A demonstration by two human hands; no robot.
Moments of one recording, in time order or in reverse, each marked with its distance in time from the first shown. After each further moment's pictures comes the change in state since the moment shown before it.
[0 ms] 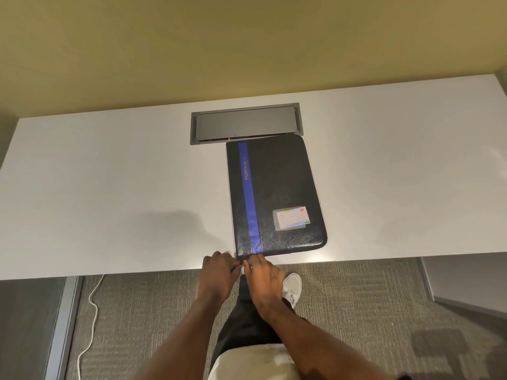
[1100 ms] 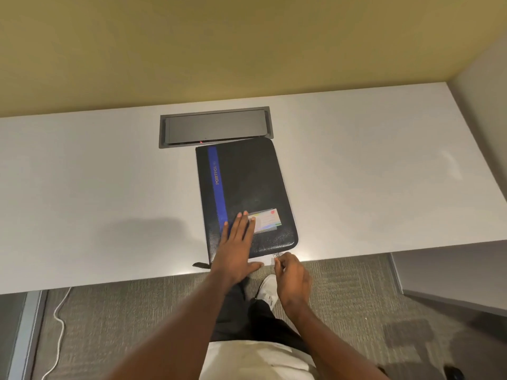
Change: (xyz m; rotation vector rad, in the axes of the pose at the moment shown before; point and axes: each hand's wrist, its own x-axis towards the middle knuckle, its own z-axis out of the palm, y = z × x) left_hand 0.064 0.098 0.024 0.224 -0.031 0.288; right_hand -0.004 0.120 -0.056 0.177 0.142 0.375
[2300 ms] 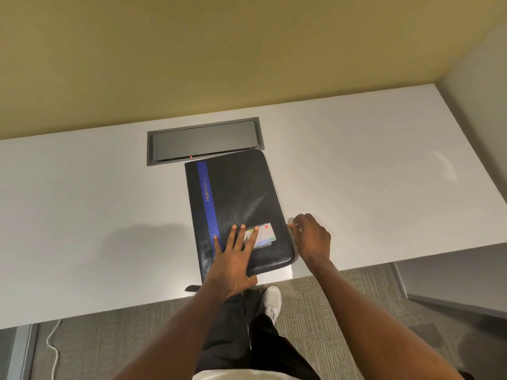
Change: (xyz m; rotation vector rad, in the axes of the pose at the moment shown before) left_hand 0.032 -0.004 0.005 0.053 -0.161 0.047; right_hand 0.138 0.000 -0.059 -0.090 0.034 -0.195
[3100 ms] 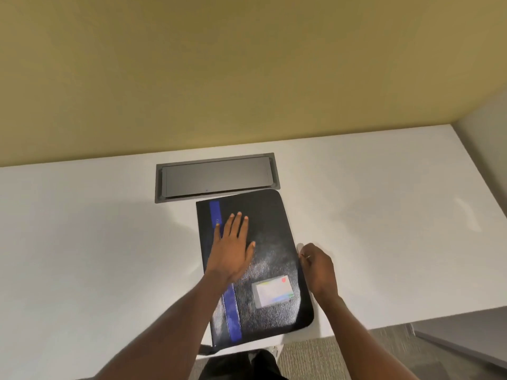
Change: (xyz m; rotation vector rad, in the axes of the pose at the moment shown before) left_hand 0.101 -0.076 -0.094 -0.078 0.241 -0.090; right_hand 0.054 -0.036 0.014 0.296 -0.060 0.094
